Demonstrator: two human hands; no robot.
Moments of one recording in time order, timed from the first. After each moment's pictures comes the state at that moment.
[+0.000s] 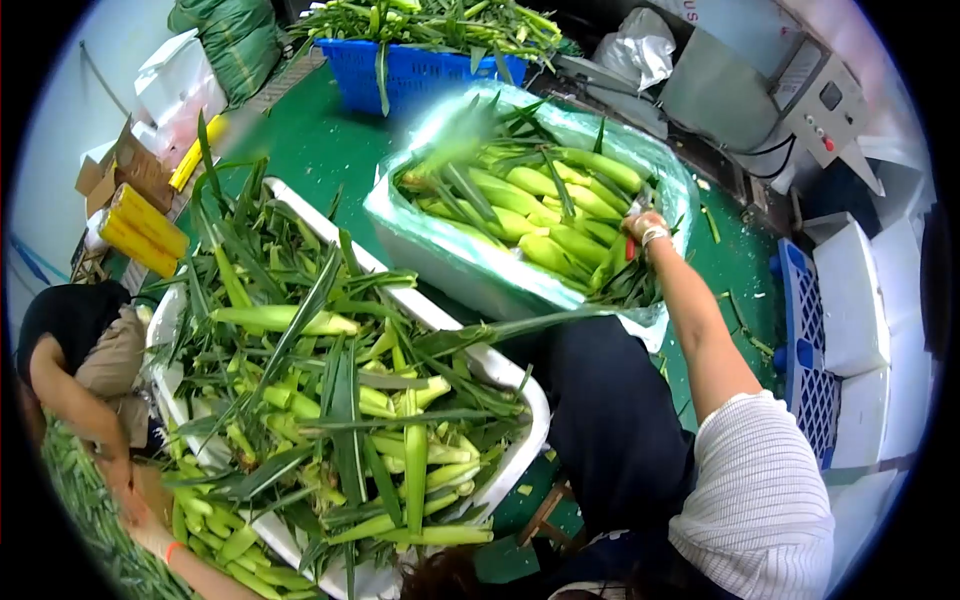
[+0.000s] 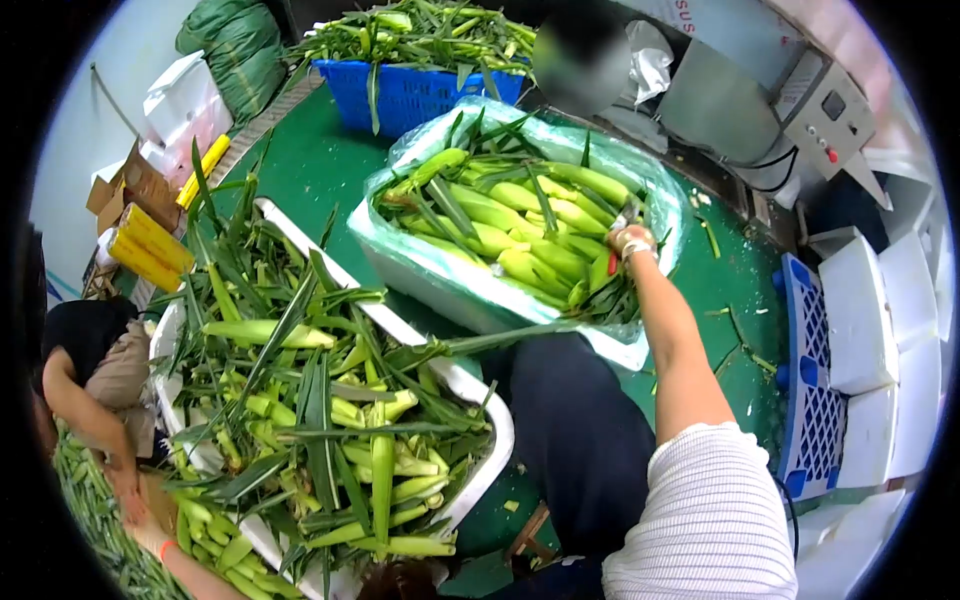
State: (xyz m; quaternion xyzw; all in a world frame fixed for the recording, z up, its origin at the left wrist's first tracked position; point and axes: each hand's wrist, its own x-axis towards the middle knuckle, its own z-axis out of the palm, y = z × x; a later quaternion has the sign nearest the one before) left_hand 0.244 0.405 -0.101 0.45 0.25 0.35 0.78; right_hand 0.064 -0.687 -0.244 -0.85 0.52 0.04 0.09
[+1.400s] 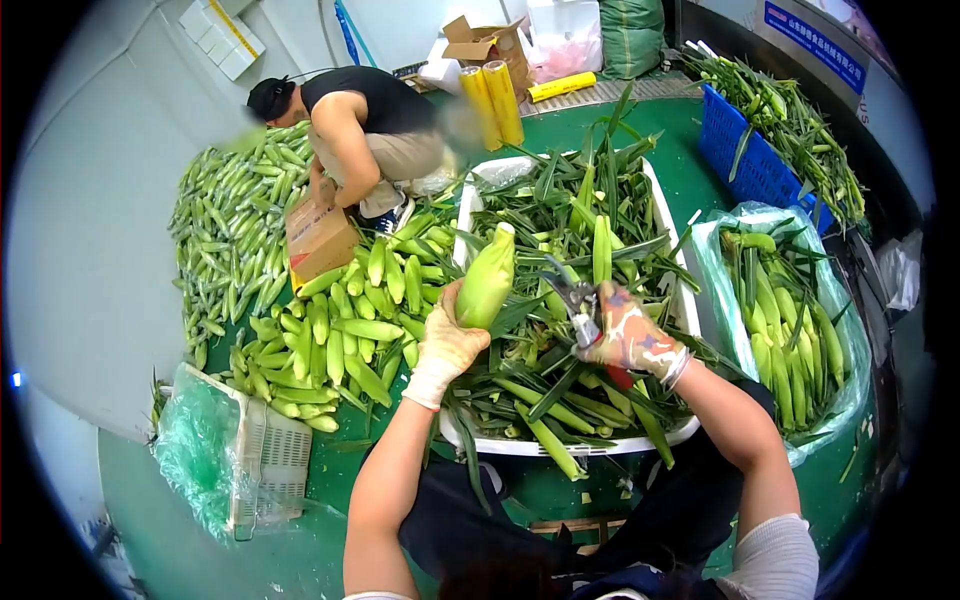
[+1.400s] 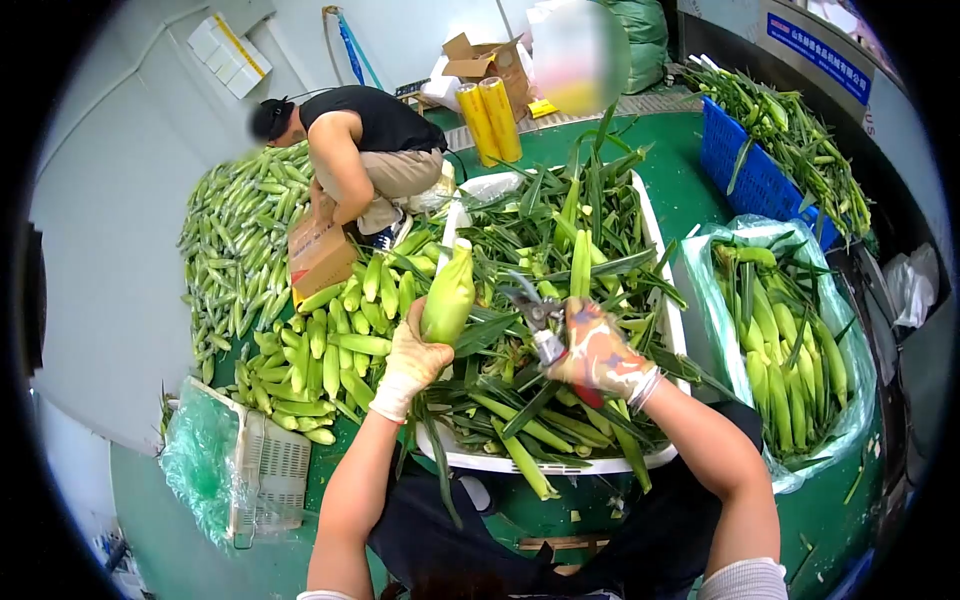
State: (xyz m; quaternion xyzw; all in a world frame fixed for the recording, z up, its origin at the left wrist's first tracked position) left_hand 0.058 0.106 -0.040 0.86 0.05 0.13 0.49; right_hand 0.120 -0.165 -0.022 -0.91 -0.28 0.09 0.30
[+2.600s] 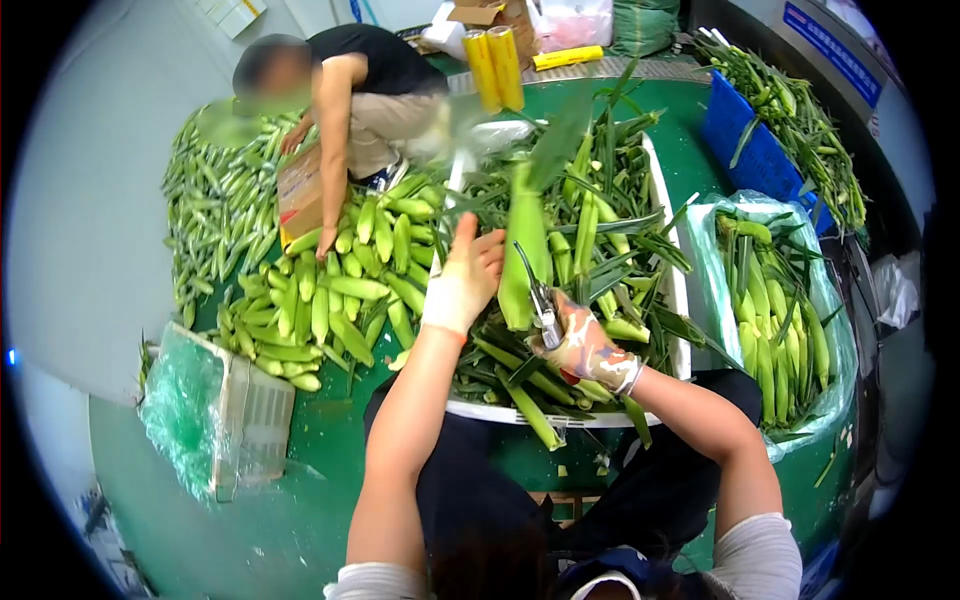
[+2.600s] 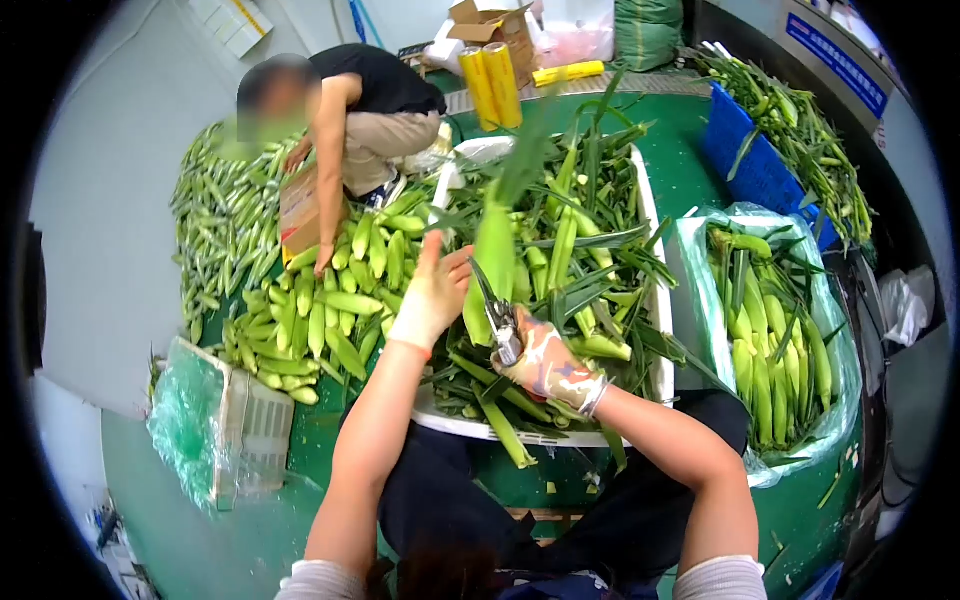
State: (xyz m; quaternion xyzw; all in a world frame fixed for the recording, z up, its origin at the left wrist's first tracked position) left_hand 0.109 0.065 -0.062 0.41 0.15 -0.02 0.90; right_hand 0.075 -0.138 -0.050 -0.83 -0.28 0.14 0.46
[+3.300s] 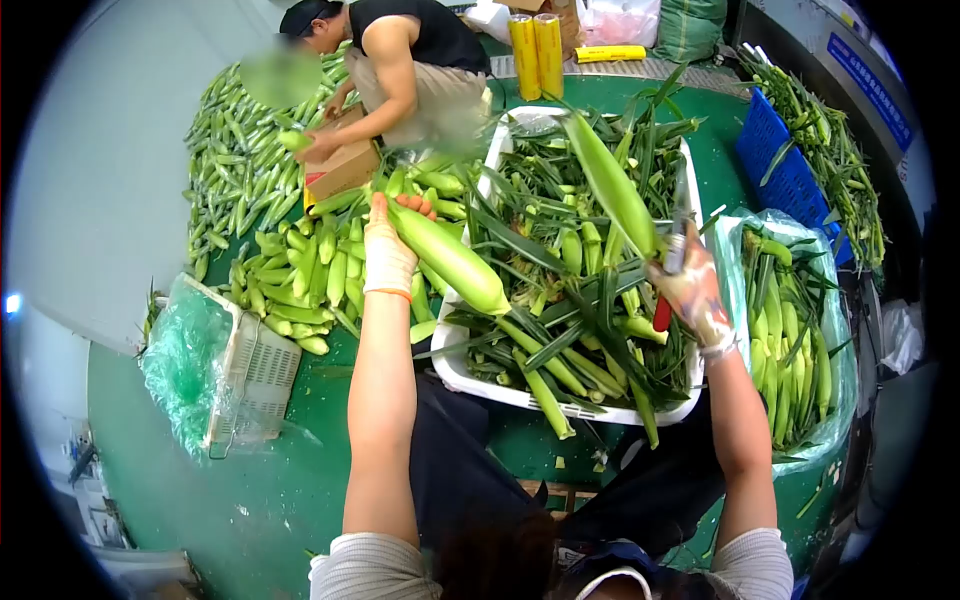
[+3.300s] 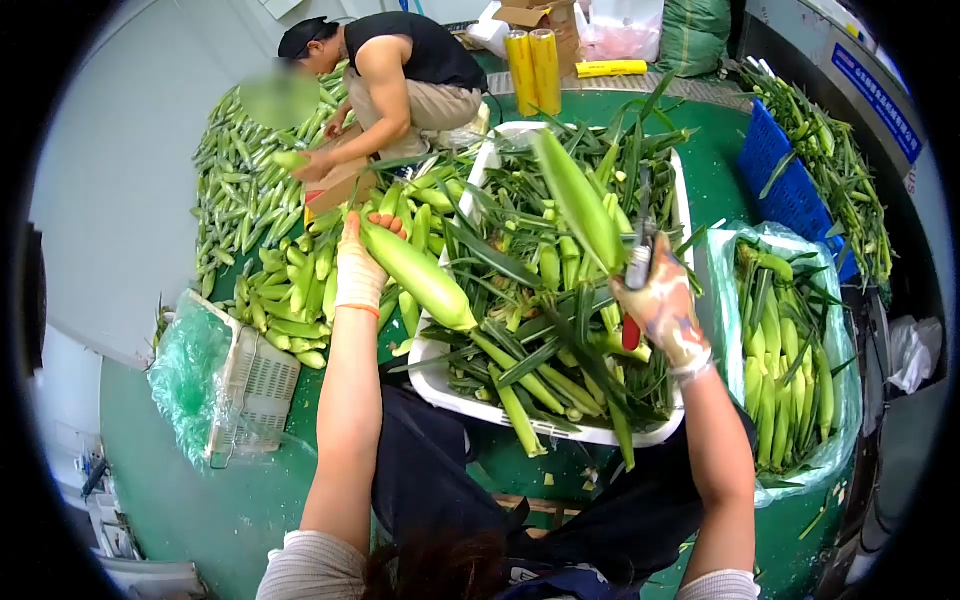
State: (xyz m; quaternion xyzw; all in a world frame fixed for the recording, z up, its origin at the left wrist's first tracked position) left_hand 0.079 0.191 -0.037 0.31 0.20 0.23 0.90; right_hand 0.132 -0.201 -0.003 -0.91 -0.16 -0.06 0.38
